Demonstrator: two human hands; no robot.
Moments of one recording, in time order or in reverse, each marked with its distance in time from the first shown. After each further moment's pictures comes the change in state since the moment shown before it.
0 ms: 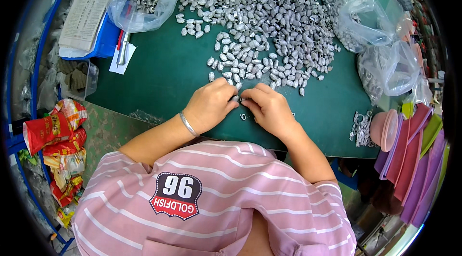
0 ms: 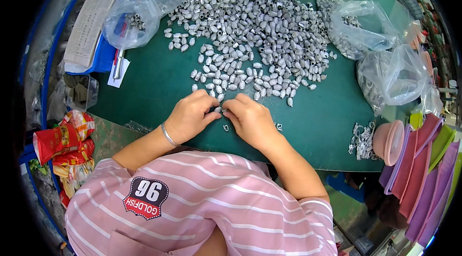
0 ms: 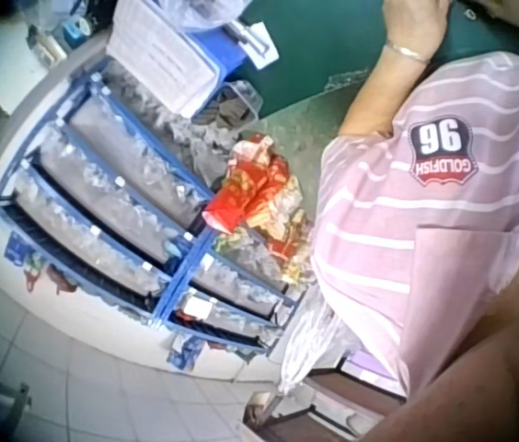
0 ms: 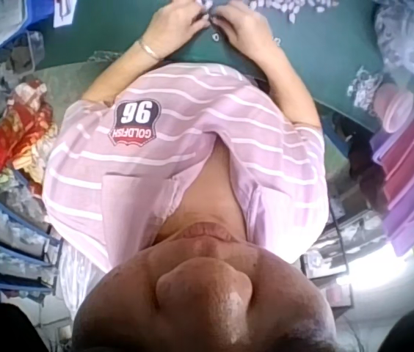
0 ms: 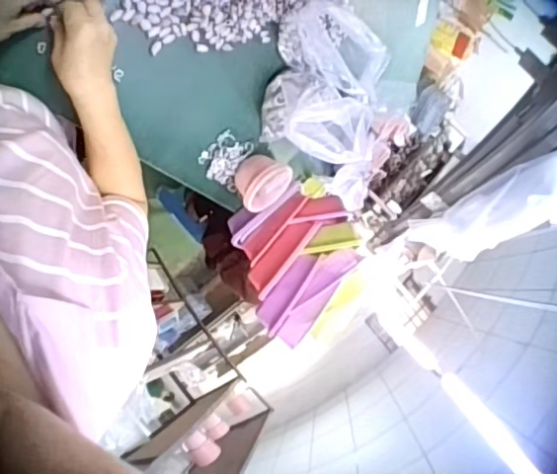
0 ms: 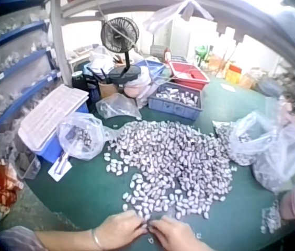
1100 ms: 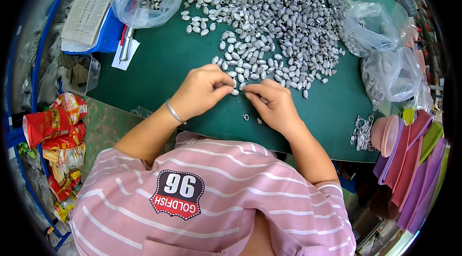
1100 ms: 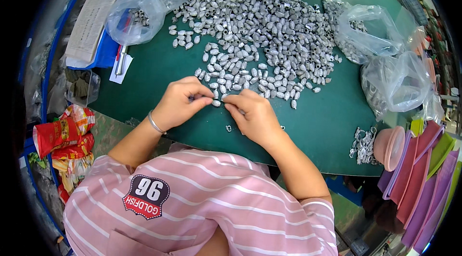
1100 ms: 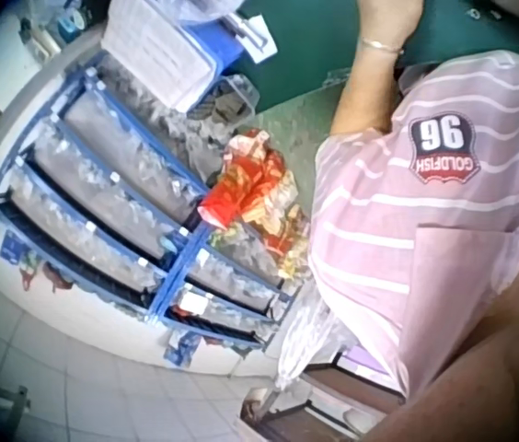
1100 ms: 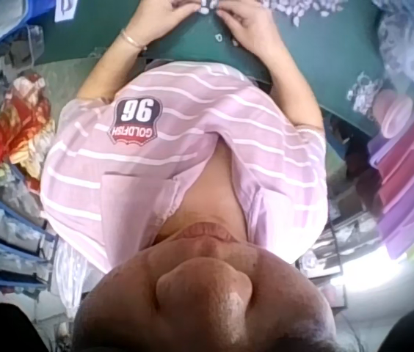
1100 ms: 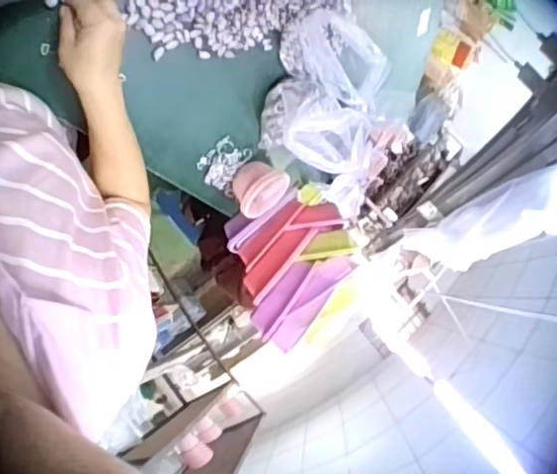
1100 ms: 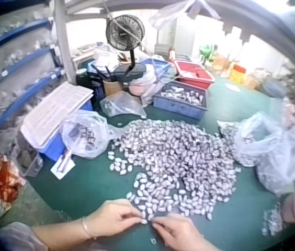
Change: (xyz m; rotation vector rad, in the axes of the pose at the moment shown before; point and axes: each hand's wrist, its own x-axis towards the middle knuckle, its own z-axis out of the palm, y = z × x) left_hand 0.011 -0.021 -0.029 -0.262 -0.017 -0.074; right_hand 0.012 0.006 0.002 0.131 0.102 -0.053
